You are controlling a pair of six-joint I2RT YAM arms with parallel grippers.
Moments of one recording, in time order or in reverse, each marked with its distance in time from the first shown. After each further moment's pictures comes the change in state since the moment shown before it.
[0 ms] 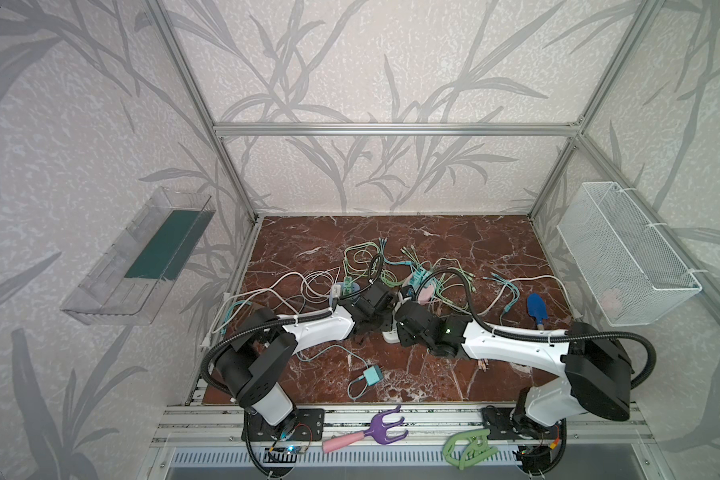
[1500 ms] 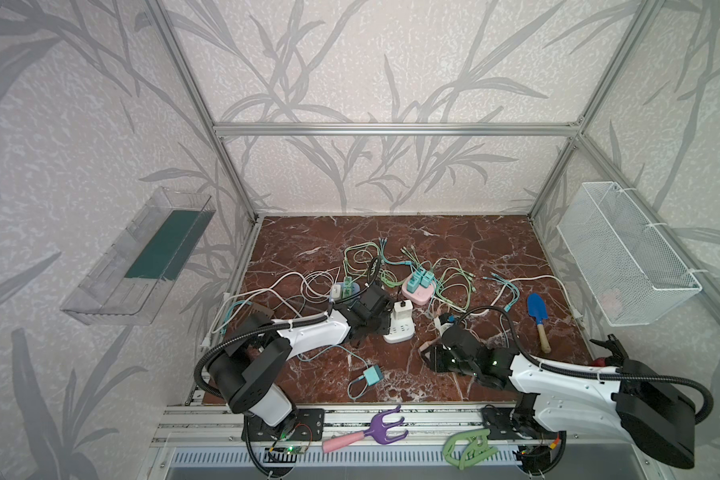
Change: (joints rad) left arm 0.000 -0.047 -0.058 0.040 0.003 0.055; right arm -0.100 -0.348 -0.484 0.231 -0.320 0.270
